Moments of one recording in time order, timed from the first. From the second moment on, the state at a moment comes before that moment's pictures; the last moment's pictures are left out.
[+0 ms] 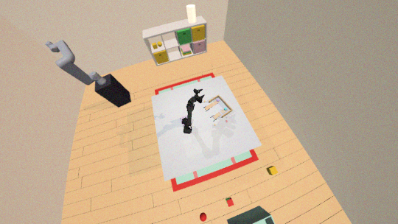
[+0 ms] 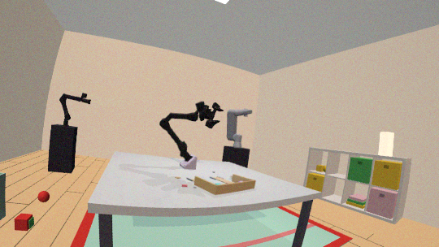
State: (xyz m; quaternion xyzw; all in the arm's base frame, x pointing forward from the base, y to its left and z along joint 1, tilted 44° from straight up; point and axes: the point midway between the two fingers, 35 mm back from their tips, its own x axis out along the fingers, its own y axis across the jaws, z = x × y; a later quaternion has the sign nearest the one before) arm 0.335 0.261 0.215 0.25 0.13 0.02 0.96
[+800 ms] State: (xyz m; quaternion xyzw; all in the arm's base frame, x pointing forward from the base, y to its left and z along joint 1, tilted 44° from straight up) arm 0.338 0.065 0.099 -0.32 0.31 -0.16 0.88
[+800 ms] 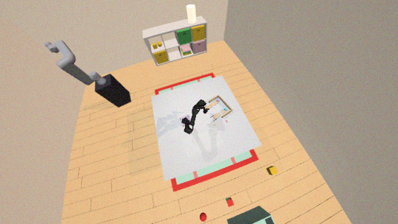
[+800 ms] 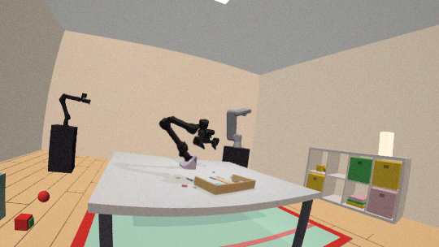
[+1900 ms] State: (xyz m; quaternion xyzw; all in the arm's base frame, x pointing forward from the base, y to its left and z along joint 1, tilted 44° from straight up) arm 0.376 0.057 0.012 -0.32 0.56 -0.18 0.74
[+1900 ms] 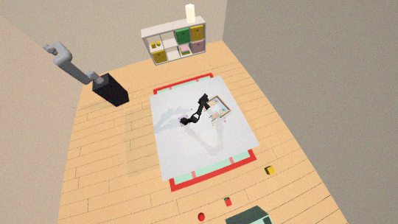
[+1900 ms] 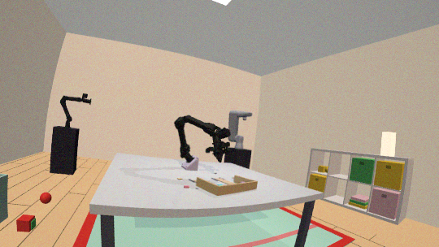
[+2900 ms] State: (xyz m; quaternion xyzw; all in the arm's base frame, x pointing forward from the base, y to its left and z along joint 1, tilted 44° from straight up) arm 0.382 0.024 -0.048 -0.27 0.70 -0.24 0.61
